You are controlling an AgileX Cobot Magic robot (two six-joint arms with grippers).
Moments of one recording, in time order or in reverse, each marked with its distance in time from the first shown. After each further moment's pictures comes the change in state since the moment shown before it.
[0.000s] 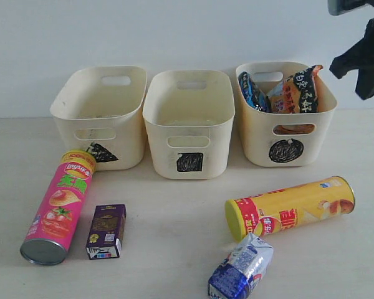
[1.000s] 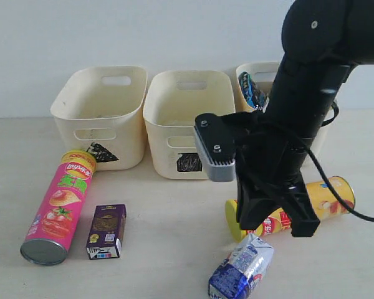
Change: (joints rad) left arm 0.000 0.000 0.000 0.000 0.000 0.000; right arm 0.459 -0.044 0.360 0.282 0.004 -0.998
